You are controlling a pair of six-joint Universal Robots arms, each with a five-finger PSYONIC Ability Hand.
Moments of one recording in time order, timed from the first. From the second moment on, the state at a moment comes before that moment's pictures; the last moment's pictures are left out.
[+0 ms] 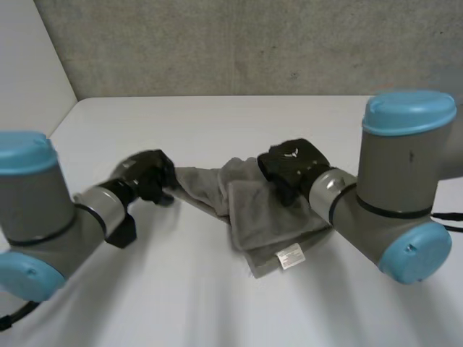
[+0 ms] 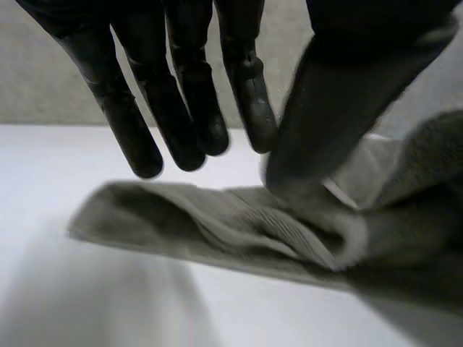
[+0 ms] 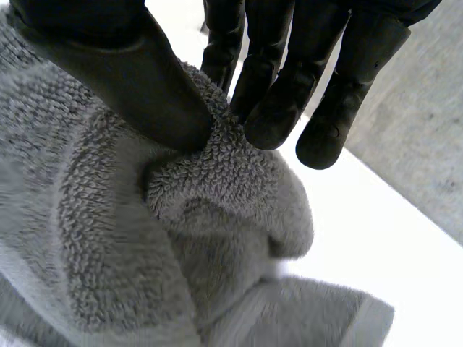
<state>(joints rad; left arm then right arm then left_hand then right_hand) 4.35 -1.96 -1.63 3.29 -1.38 2.86 2.13 -1.08 1.28 0.15 1.42 2.78 0.86 0.86 0.87 0.86 0.69 1.28 1.30 1.34 1.34 1.15</state>
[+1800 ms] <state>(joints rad) 4.27 -2.42 -1.26 3.48 -1.36 3.24 1.95 -1.37 1.86 -0.11 1.40 2.58 1.24 1.34 1.32 1.34 1.11 0.40 0.42 0.40 0.40 0.19</state>
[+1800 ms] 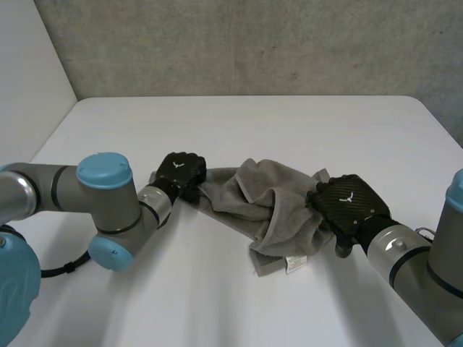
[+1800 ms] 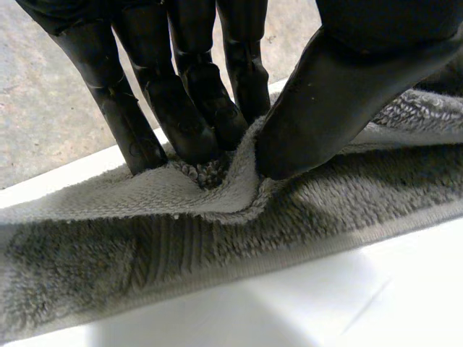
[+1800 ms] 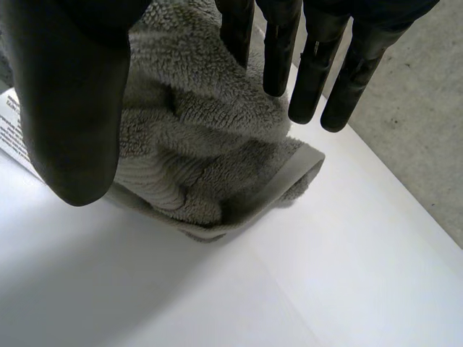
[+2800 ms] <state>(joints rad) 4.50 -1.97 -1.63 3.30 -1.38 3.09 2.20 -1.18 1.79 -0.25 1.36 3.03 1.24 1.35 1.33 1.35 1.11 0.67 0.68 0.68 0.67 0.50</state>
